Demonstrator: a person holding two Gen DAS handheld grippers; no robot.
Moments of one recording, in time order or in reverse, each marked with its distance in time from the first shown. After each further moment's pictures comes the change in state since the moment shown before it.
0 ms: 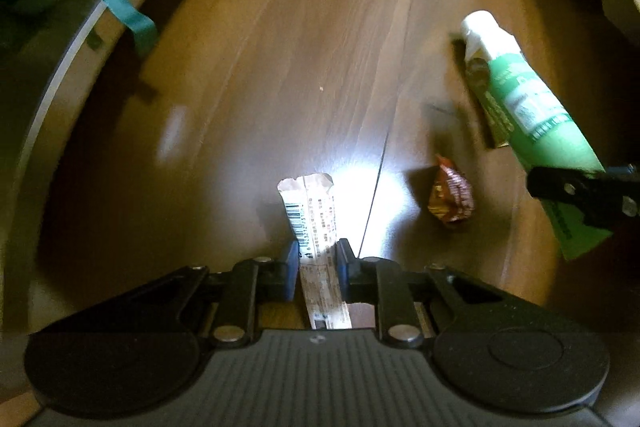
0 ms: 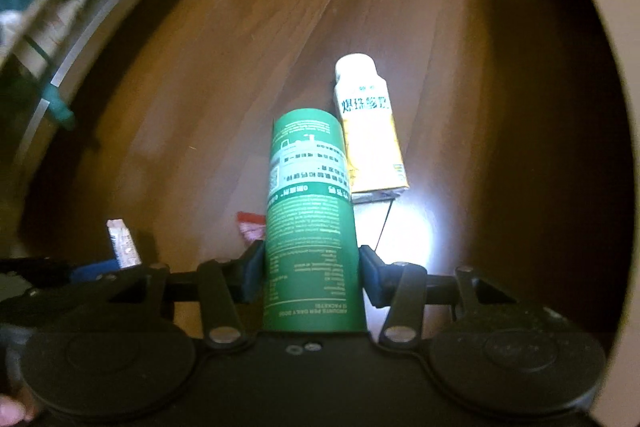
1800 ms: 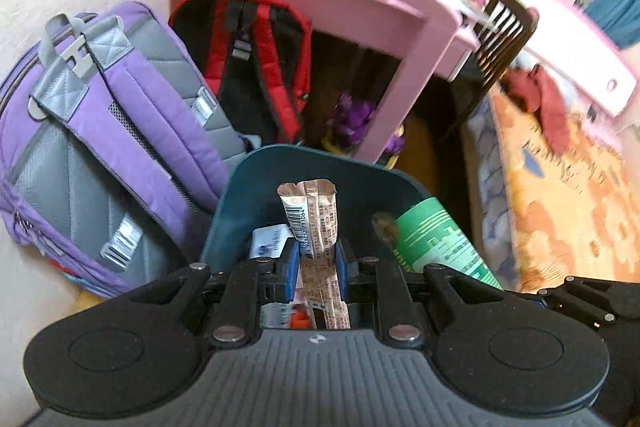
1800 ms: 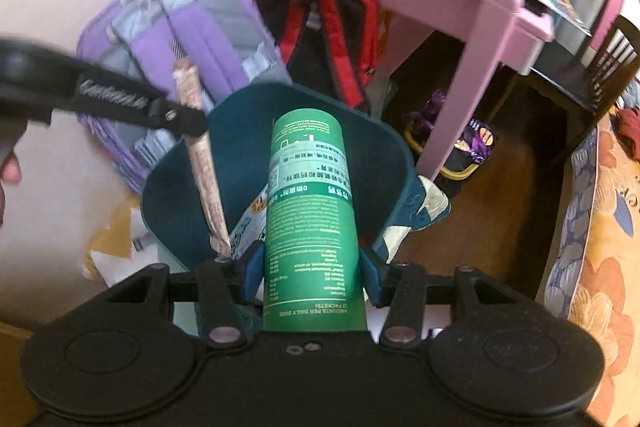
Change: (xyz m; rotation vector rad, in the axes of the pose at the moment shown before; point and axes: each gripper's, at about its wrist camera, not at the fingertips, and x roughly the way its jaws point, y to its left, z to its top) left arm -0.660 0.241 0.253 0.033 -0.345 -0.131; right arm -0.511 0.354 0.246 -0.318 -0.226 0.053
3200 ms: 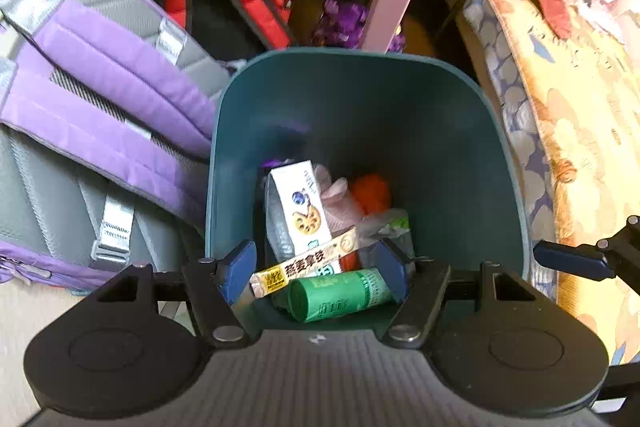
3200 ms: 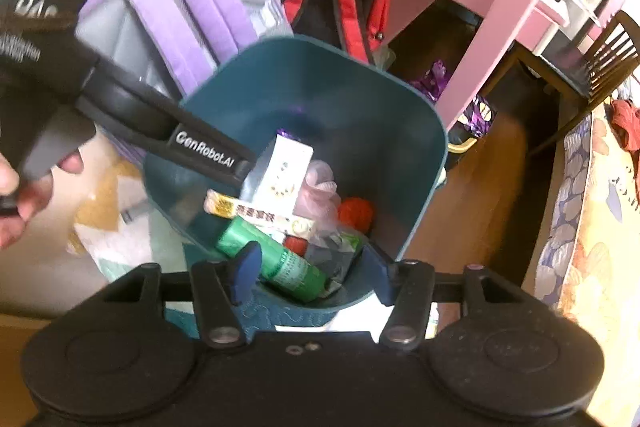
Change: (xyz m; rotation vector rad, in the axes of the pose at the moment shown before) left arm 0.059 0.014 -0.012 0.200 0.230 -0.003; right arm 0.013 0.036 -0.004 0.001 0.085 -0.051
